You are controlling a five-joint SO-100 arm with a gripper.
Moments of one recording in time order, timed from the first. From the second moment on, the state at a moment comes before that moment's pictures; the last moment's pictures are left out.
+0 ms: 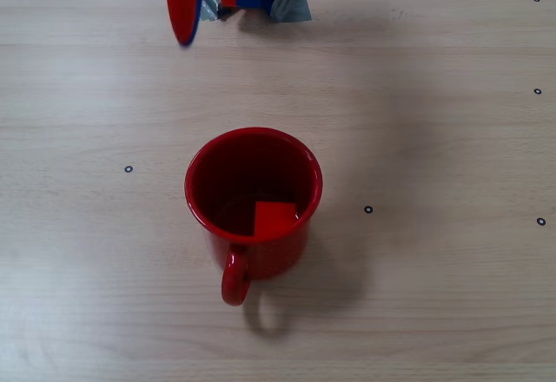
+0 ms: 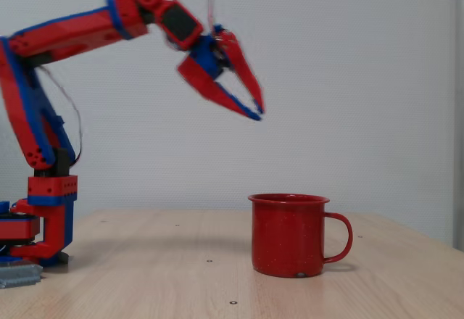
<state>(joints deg) 3.0 115.1 96.7 59.7 0.4</state>
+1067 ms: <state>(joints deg) -4.4 187.6 176.7 55.4 -4.6</state>
